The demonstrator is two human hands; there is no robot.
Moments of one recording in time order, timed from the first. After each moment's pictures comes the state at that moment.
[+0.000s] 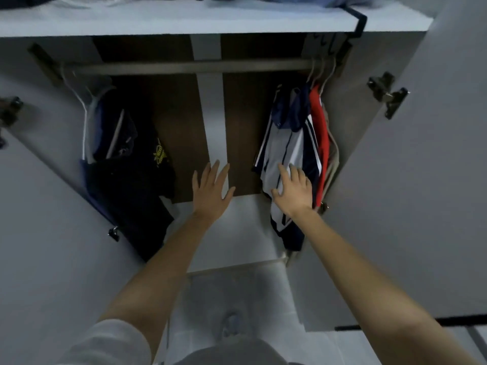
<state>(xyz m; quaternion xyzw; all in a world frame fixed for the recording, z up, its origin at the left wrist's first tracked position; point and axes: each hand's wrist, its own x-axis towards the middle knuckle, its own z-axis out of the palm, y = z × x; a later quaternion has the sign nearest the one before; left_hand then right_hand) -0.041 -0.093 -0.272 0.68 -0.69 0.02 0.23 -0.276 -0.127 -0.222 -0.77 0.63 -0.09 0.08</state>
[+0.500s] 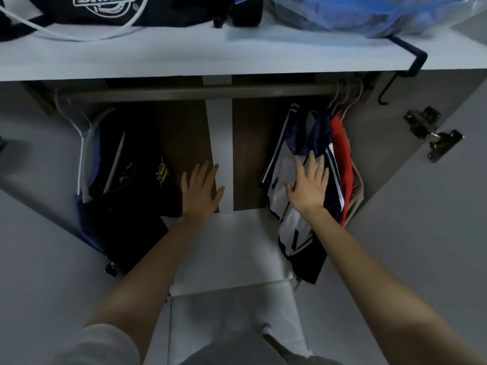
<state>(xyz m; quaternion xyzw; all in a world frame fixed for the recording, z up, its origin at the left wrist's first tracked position) 0.032 -0.189 -0.265 0.71 -0.68 0.04 0.21 -0.248 -0.240 -0.212 -0.74 0.66 -0.11 0.01</state>
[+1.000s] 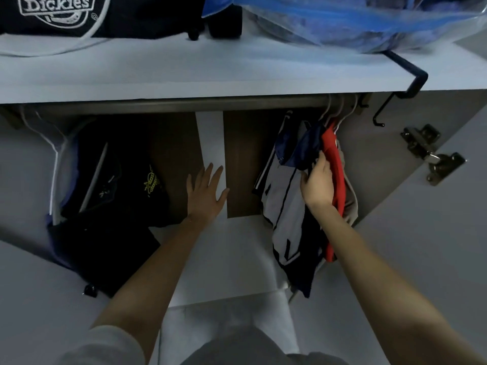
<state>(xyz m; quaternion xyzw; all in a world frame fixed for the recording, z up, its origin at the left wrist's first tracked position) 0.001 -0.244 -0.268 0.70 -0.68 0.00 0.22 -0.280 -0.301 -0.199 -0.67 0.66 -0.31 0.10</state>
